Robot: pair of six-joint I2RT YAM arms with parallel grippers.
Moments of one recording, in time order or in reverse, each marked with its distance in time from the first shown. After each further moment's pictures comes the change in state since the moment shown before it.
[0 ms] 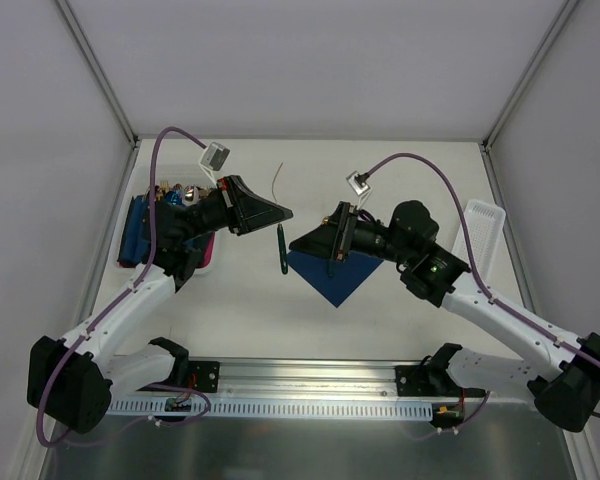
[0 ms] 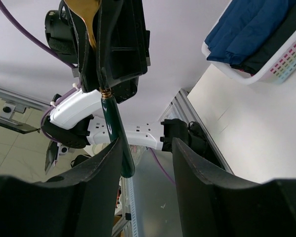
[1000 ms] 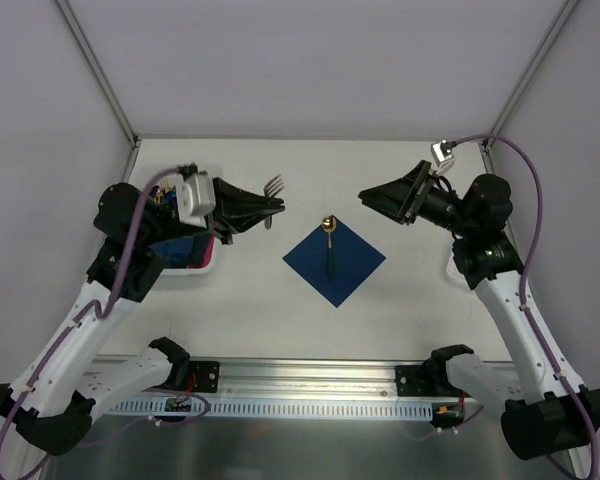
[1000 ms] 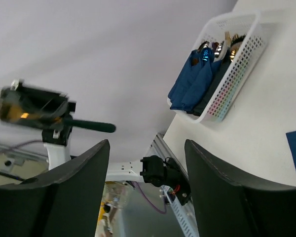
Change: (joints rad) left arm -0.169 -0.164 0.398 -0.769 -0.061 1.484; right arm -0.572 -0.071 0.055 -0.127 -0.295 0.072
